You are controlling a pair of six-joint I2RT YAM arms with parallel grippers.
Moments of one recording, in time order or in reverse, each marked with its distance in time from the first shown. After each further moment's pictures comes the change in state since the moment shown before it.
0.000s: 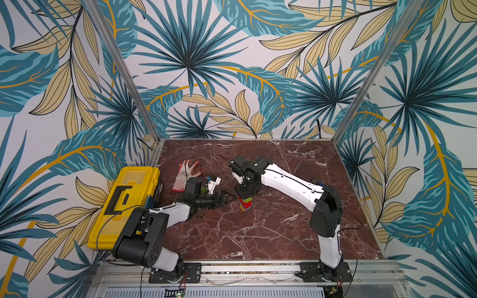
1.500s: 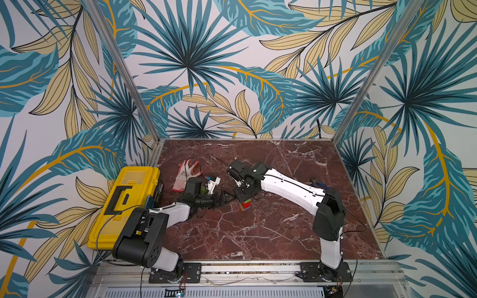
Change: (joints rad) left arm 0.013 -0.003 0.000 0.000 -0.013 -0.002; right arm 0.045 -0.041 -0.093 0.092 0.090 -0.023
